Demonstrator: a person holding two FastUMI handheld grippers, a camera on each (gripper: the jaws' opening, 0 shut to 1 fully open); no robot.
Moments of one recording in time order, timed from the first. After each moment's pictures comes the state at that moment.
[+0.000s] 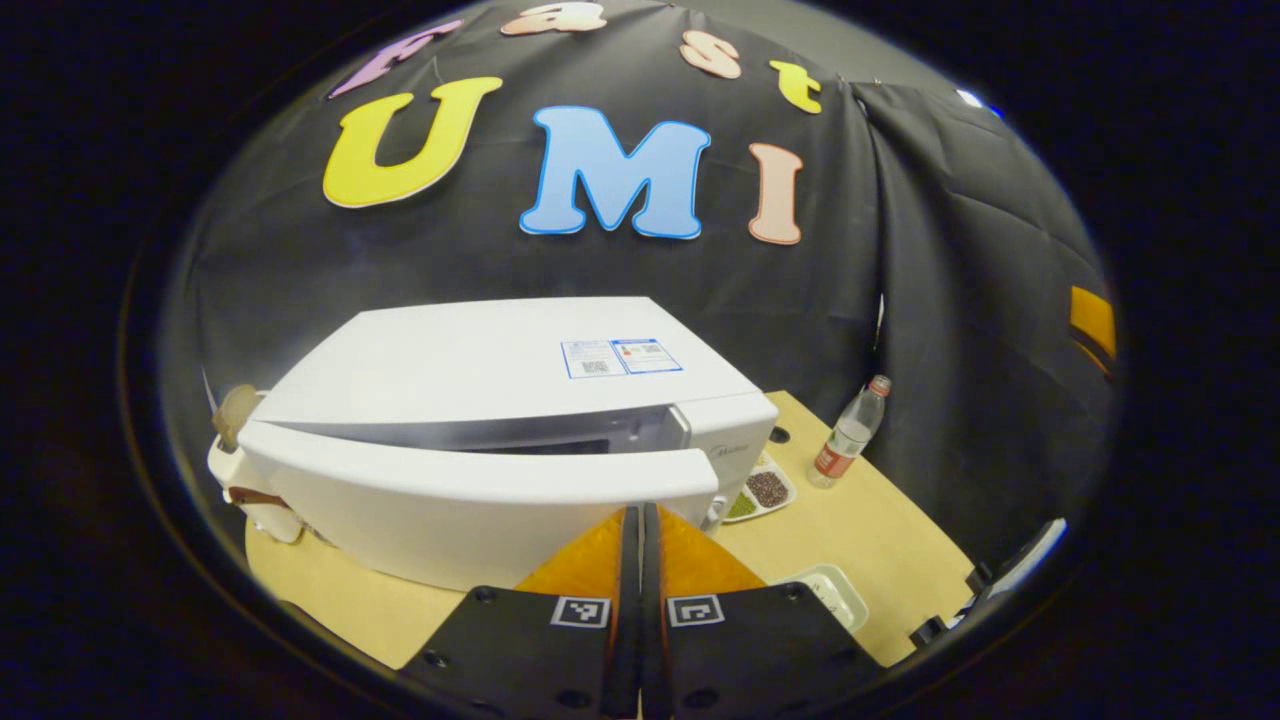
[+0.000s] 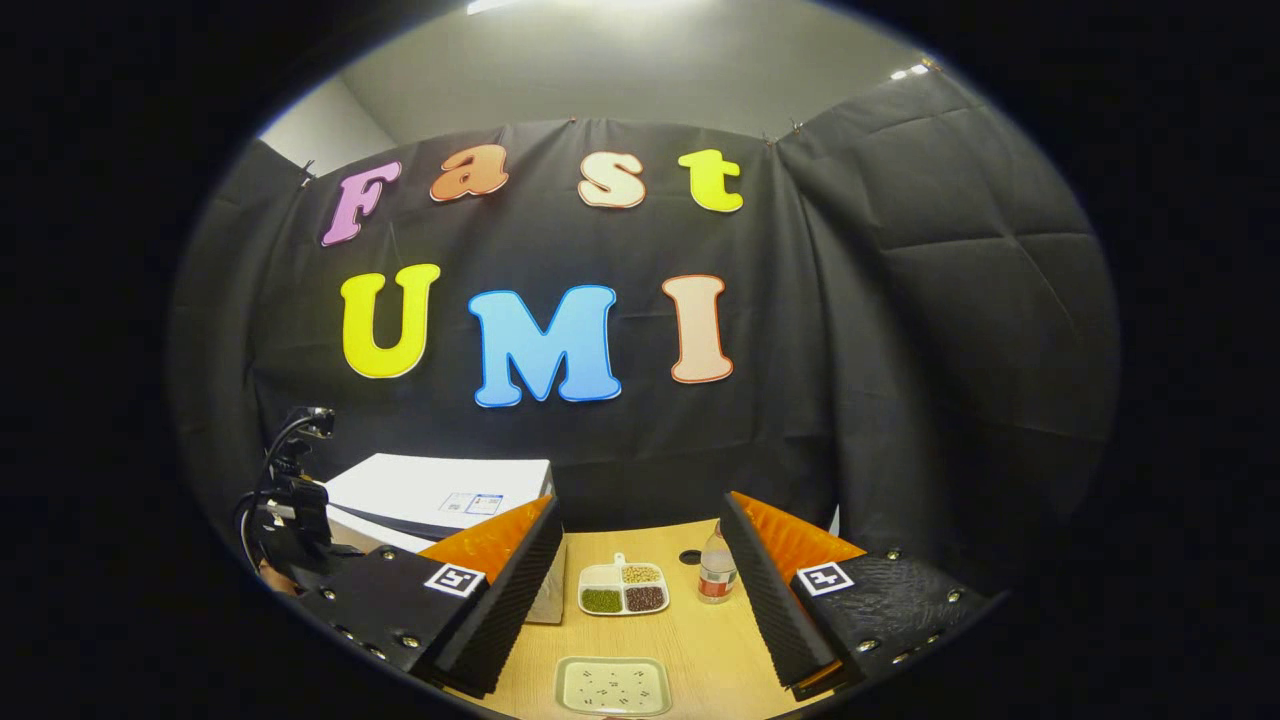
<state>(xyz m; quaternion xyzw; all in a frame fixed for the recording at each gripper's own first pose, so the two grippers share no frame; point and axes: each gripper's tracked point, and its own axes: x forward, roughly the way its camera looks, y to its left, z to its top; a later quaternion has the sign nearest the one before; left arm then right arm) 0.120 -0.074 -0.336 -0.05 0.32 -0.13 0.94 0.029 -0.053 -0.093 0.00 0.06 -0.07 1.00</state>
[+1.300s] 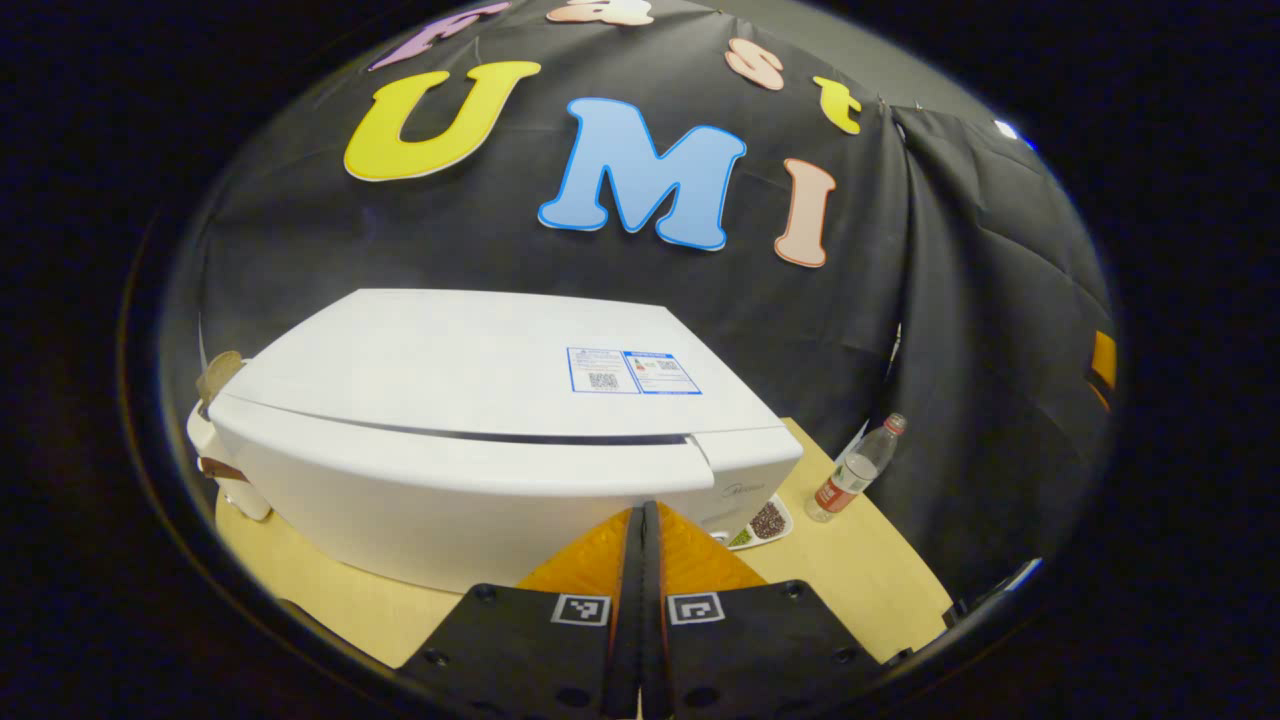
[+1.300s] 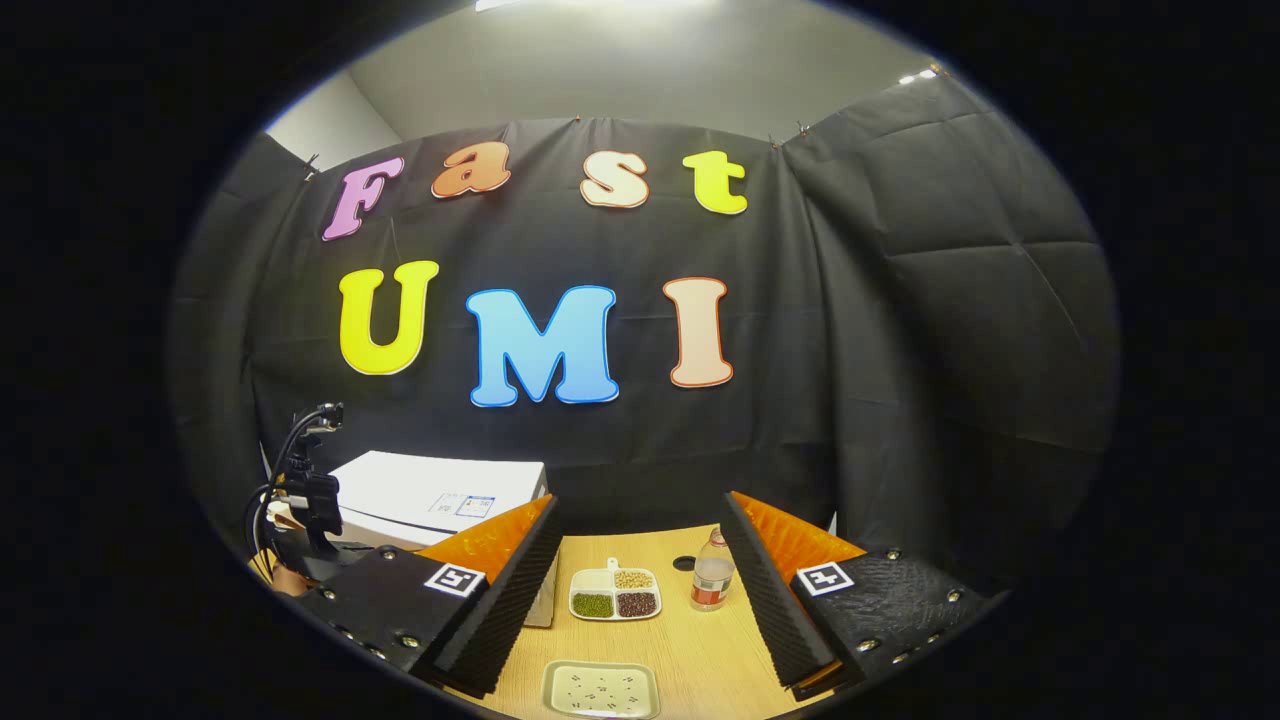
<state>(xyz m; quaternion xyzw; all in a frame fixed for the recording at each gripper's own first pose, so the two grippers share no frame) 0.151 -0.079 -0.351 -0.09 0.32 -0.11 0.94 0.039 -0.056 -0.091 -0.01 0.06 -0.07 1.00</state>
